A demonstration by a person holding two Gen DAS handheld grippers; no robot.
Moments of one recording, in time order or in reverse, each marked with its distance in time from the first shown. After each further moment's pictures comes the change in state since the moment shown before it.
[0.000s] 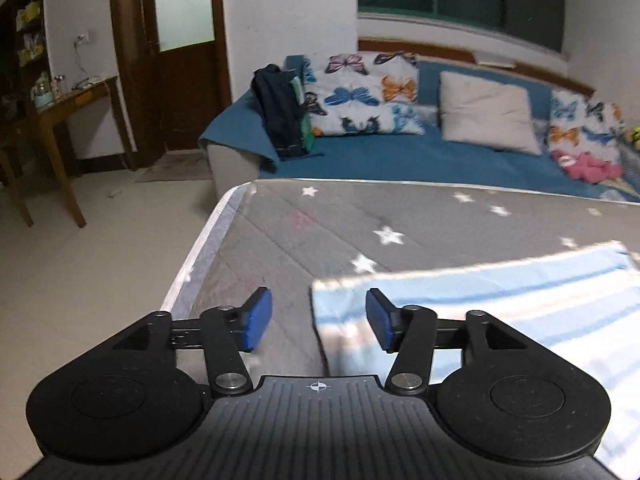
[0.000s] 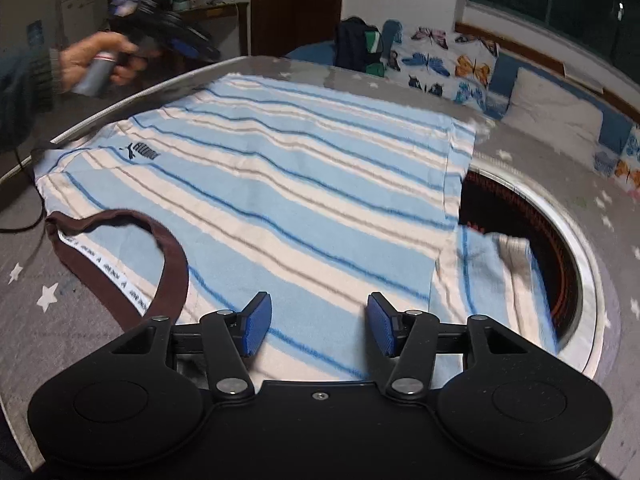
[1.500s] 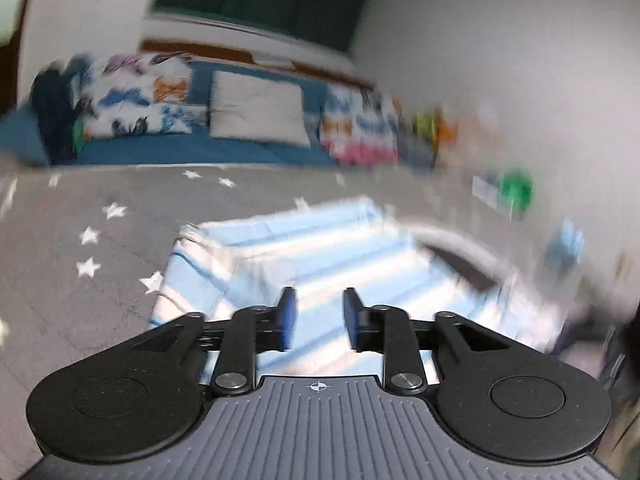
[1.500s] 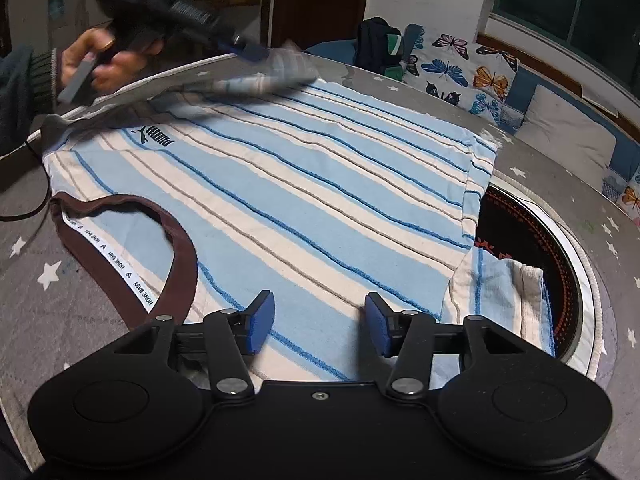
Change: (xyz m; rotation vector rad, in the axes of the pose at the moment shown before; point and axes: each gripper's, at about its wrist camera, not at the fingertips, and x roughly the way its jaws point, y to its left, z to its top) left arm -0.005 -0.079 -0.028 0.221 -0.038 -0.601; right arm 0.004 0.009 0.006 -0.115 0.013 0.014
